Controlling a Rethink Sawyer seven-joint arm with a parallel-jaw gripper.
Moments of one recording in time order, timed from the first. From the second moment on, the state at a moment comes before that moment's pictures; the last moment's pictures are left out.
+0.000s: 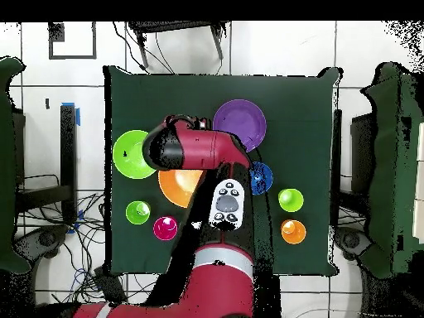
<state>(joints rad) -0.01 -0.49 -0.13 1.42 -0.01 0.28 1.80</state>
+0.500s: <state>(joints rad) -0.05 -0.45 -0.13 1.35 -0.03 0.31 1.80</state>
